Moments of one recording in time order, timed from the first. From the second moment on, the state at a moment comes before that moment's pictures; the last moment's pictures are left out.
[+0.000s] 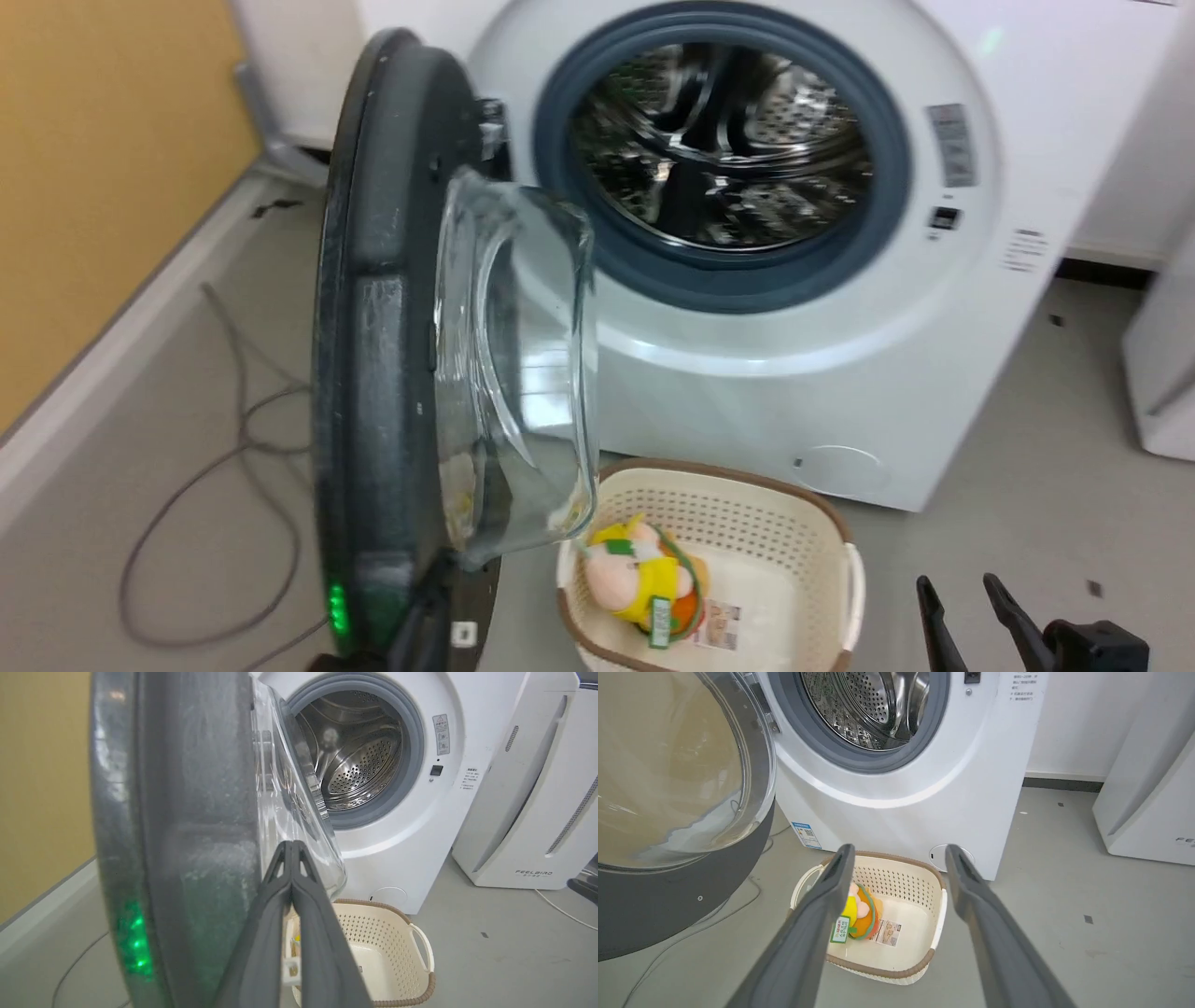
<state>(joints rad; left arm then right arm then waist) 0.21 0.29 -0.43 -0.30 -0.25 0.31 -0.06 0.15 -0.05 -0.04 0.14 0.17 0.13 -0.10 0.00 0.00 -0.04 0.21</state>
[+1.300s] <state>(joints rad) -0.01 0.32 0.07 0.17 -0.43 0.17 -0.26 0.12 -0.05 -0.04 0.02 0.09 0.13 -0.06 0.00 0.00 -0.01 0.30</state>
